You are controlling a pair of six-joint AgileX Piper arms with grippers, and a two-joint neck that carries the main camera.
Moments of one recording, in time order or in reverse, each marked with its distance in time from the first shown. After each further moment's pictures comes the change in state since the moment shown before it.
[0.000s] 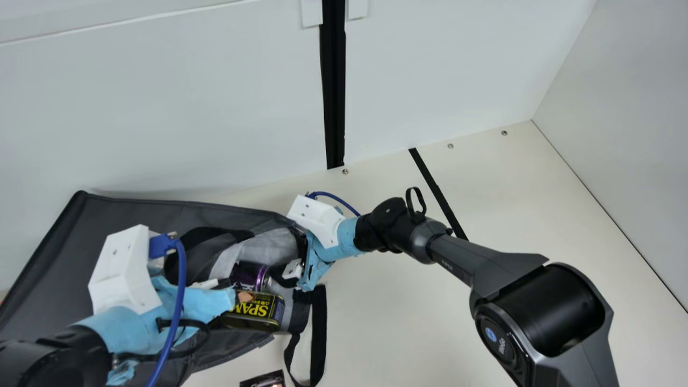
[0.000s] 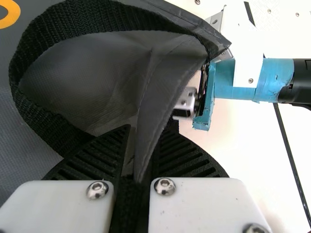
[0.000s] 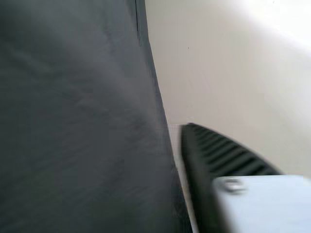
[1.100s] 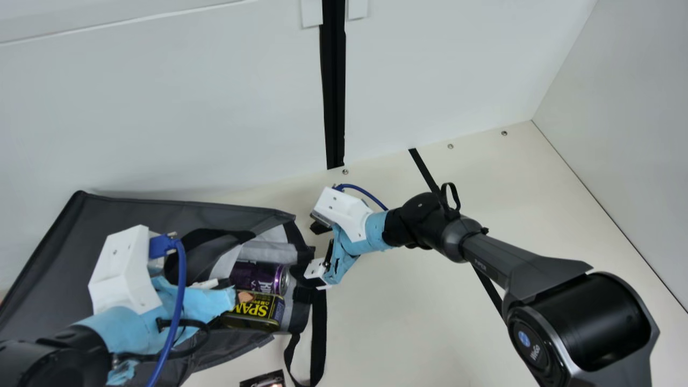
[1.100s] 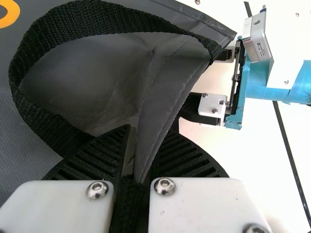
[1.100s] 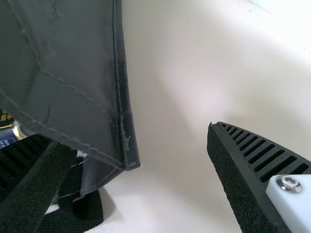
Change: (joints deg) left arm 0.0 0.0 0.0 0.0 0.0 0.0; right arm -5.9 -4.9 4.3 -0.6 2.2 -3.5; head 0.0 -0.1
